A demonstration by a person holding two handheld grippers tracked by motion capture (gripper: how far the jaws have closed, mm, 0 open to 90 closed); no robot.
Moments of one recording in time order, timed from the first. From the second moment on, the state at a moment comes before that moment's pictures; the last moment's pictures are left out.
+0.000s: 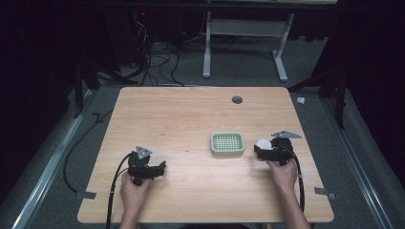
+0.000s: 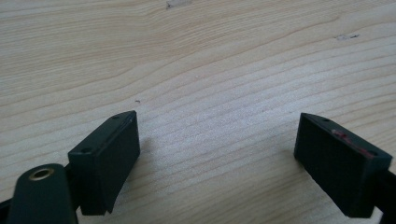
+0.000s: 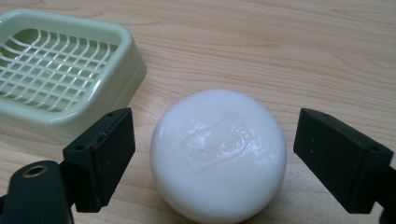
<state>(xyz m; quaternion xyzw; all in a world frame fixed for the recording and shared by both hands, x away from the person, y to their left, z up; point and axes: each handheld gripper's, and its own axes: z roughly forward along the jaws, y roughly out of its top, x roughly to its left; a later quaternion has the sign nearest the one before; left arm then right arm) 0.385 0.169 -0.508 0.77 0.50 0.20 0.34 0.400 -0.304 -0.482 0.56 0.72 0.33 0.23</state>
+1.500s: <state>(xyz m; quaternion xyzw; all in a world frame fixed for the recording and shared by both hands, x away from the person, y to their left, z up) 0.385 0.169 -0.508 0.77 0.50 0.20 0.34 0.406 -0.299 -0.494 0.56 0.74 0.29 0.23</state>
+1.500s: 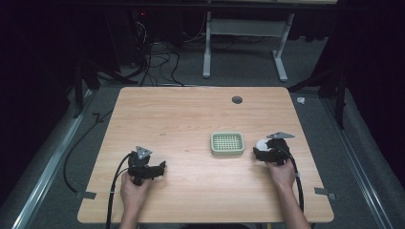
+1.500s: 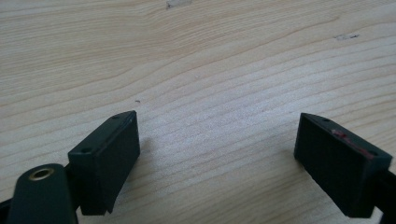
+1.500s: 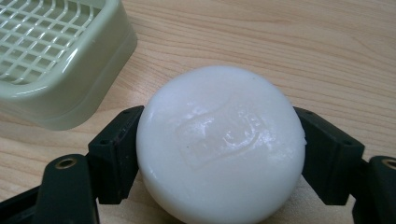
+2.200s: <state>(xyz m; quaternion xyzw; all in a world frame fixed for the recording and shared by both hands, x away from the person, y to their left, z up) 0.385 0.169 -0.508 0.77 0.50 0.20 0.34 0.398 -0.303 -0.479 0.55 0.74 0.32 0.23</state>
